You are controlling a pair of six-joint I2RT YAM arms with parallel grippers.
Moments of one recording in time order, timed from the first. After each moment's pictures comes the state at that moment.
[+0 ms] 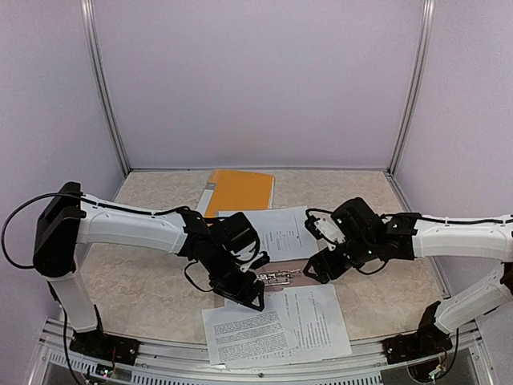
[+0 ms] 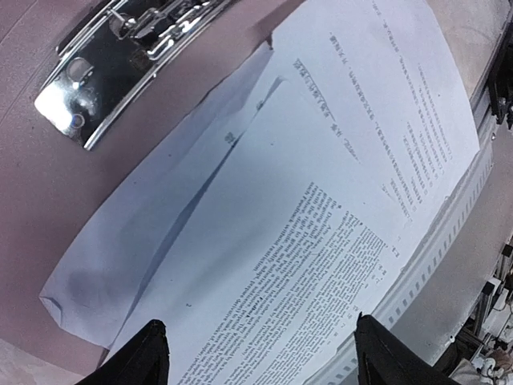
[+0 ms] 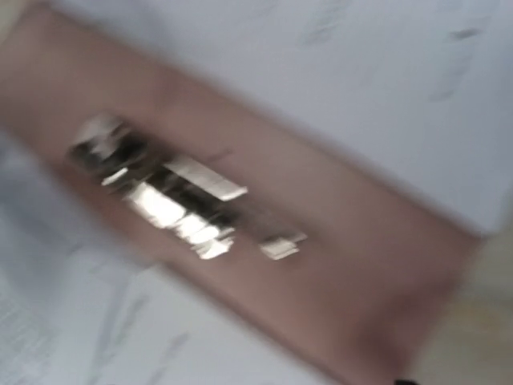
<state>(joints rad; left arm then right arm) -1.05 1.82 1.21 -0.64 0.39 -0.47 0.85 1.32 0.82 -0.42 -0.04 0.26</state>
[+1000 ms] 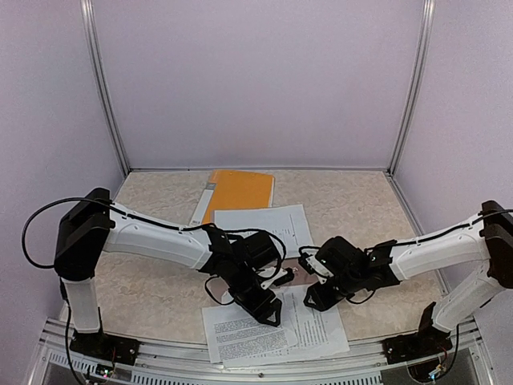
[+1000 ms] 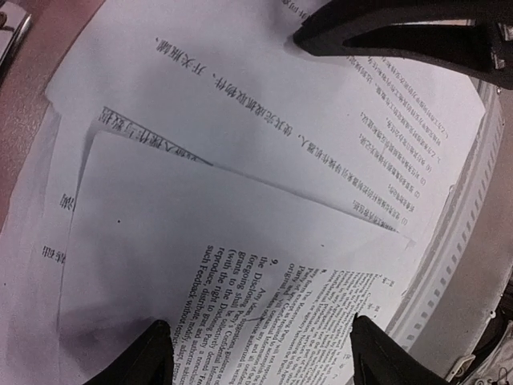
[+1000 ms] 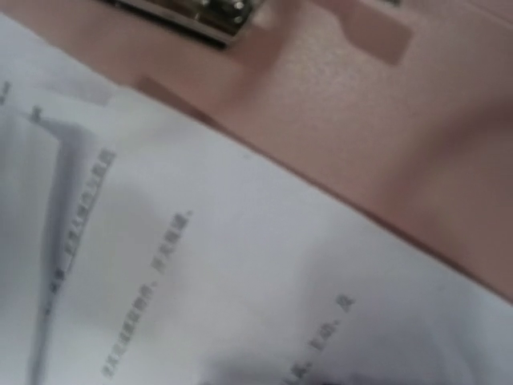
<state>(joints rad) -1.15 1.96 1.27 -0.52 0.39 -0.34 1.01 1.46 0.63 -0.23 -0.06 0.45</state>
